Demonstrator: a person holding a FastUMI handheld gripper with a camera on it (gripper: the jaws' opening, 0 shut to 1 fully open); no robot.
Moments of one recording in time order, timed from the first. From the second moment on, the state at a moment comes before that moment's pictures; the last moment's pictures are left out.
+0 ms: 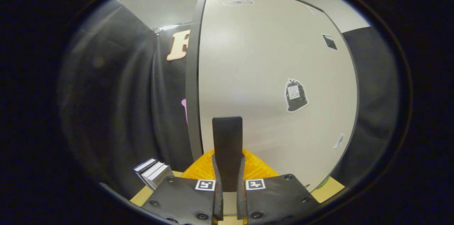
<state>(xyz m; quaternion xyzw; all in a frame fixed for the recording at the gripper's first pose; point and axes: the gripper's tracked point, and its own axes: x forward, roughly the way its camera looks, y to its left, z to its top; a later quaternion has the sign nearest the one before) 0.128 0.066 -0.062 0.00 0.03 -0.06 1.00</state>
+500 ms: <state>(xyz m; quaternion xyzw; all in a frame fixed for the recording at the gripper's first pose) 0.097 0.066 -0.061 0.01 0.03 -0.03 1.00</state>
